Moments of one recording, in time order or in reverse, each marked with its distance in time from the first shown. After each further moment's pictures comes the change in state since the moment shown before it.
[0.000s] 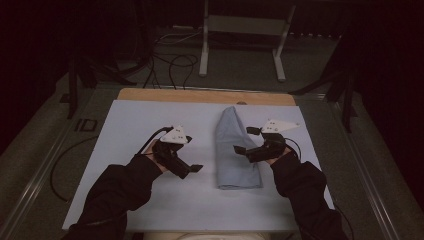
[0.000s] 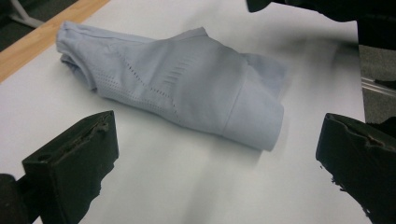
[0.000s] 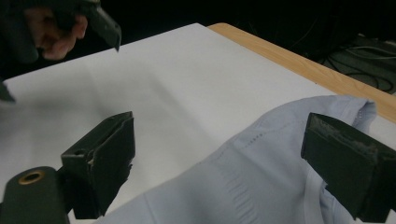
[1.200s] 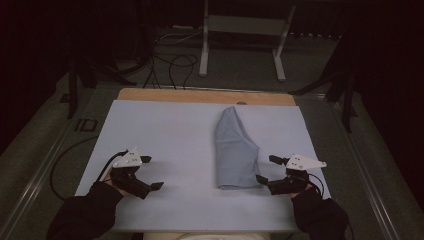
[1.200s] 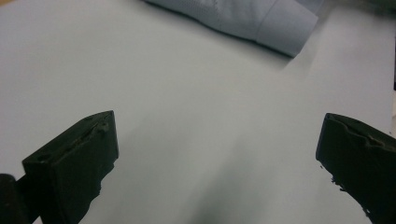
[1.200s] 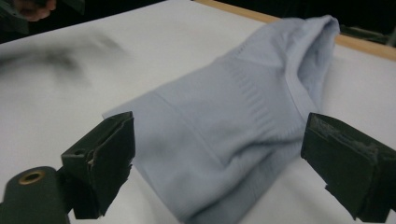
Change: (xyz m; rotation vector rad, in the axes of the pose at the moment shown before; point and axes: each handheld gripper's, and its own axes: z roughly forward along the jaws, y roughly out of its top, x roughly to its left) left arm -0.001 -0.119 -0.054 -0.012 0.105 -0.158; right arm 0.023 -0.090 -0.062 -0.005 -0.097 0.042
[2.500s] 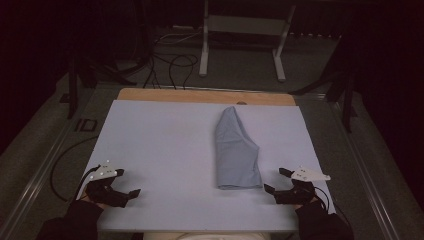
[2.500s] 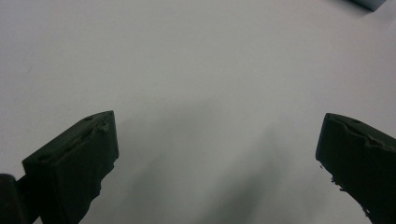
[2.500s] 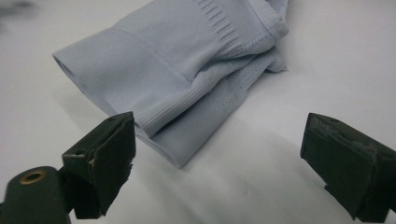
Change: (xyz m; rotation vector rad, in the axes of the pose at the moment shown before) left arm 0.013 -0.068 -0.027 0.041 0.162 -0.177; right arm -0.001 -0.044 -0.013 0.083 -0.121 0.086
